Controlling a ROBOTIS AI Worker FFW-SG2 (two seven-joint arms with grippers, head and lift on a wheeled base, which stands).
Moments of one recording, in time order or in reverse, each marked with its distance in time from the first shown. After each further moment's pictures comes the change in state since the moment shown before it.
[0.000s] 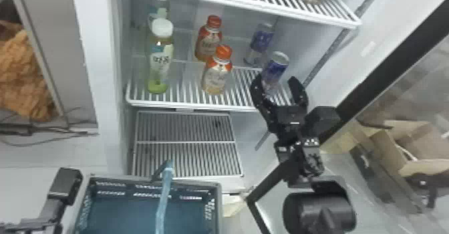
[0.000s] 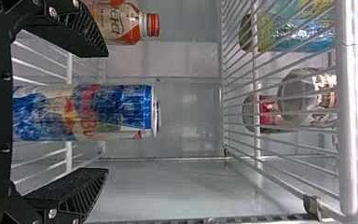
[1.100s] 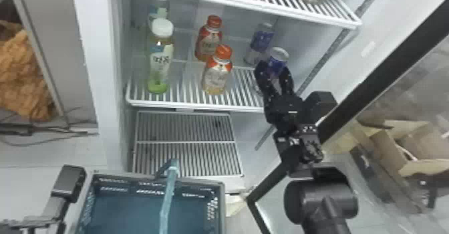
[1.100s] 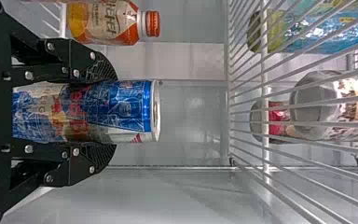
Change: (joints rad) left arm -0.004 -0.001 -0.012 -0.025 0.000 0.000 0.015; right arm -0.035 -0.012 0.005 -0.048 0.008 0.116 -0.013
